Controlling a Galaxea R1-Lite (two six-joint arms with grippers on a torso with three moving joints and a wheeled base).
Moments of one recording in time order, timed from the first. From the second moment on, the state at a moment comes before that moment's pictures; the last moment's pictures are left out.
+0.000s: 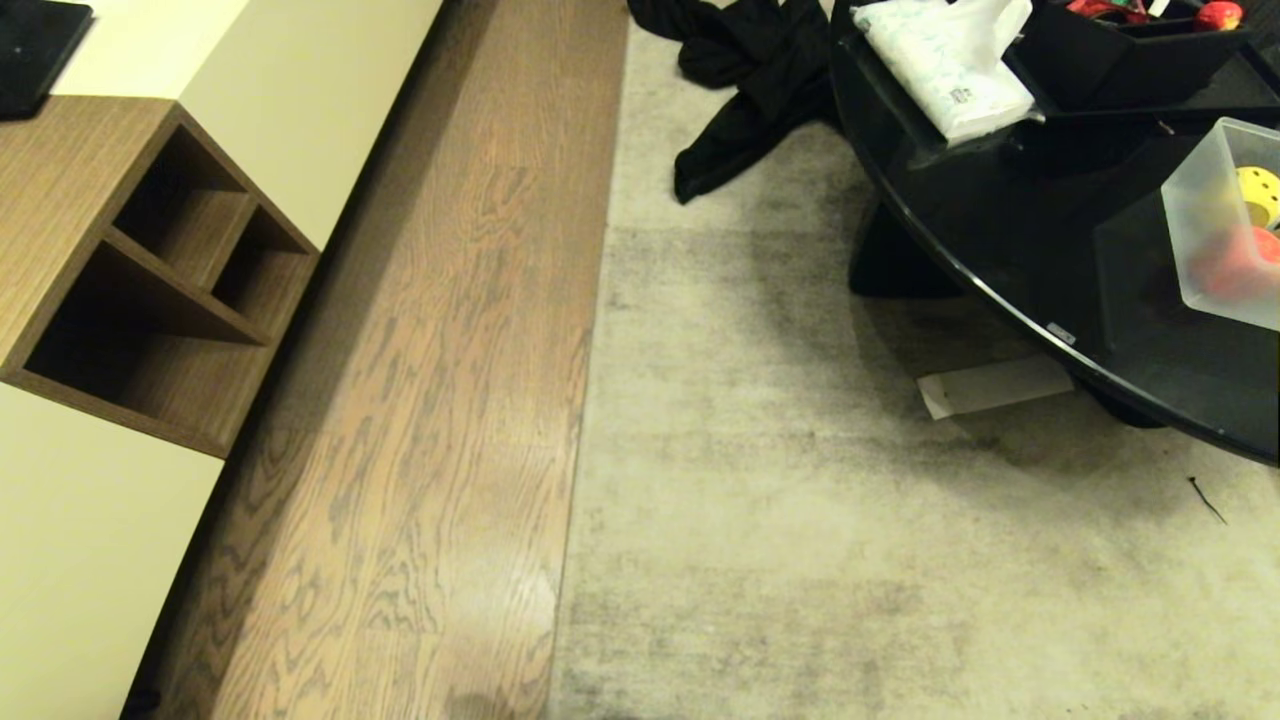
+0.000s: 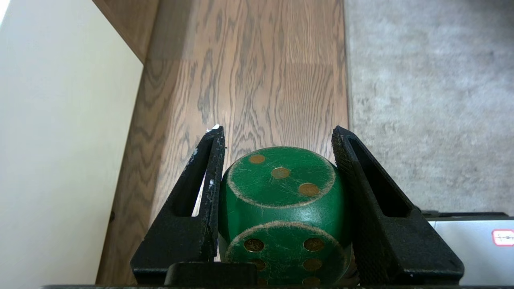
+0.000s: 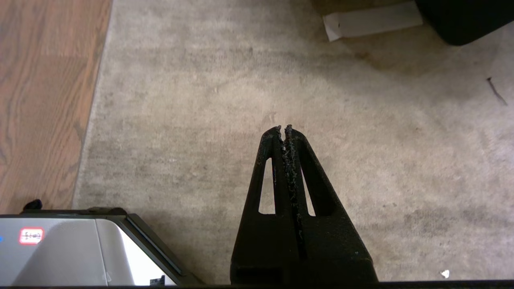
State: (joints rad) left arm -0.01 0.00 0.00 -0.01 0.00 -0.01; right arm -0.01 0.00 0.00 0.00 0.00 0.00
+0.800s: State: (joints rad) left arm -0.01 0.00 0.00 -0.01 0.00 -0.01; right arm -0.01 0.00 0.00 0.00 0.00 0.00
